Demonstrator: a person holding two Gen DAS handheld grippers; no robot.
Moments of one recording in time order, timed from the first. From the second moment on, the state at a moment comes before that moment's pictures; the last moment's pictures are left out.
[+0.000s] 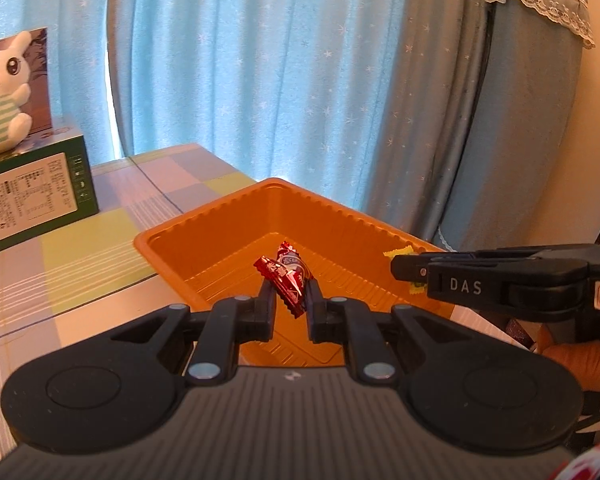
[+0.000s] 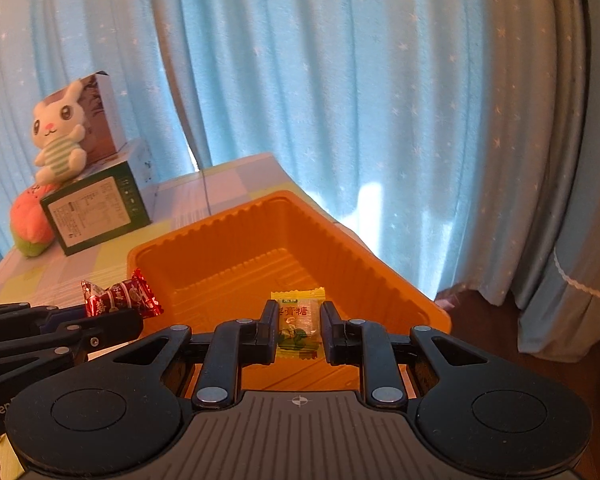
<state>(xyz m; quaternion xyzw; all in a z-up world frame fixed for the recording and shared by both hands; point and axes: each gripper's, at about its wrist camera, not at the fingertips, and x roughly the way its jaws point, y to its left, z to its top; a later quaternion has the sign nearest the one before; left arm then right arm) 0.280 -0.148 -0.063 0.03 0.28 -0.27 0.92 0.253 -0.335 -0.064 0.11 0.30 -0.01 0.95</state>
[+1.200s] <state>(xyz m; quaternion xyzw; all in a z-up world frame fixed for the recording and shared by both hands) 0.281 -0.100 -0.061 0.00 0.30 -0.21 0.93 0.253 -0.334 -0.054 0.18 0.26 -0.01 0.95</state>
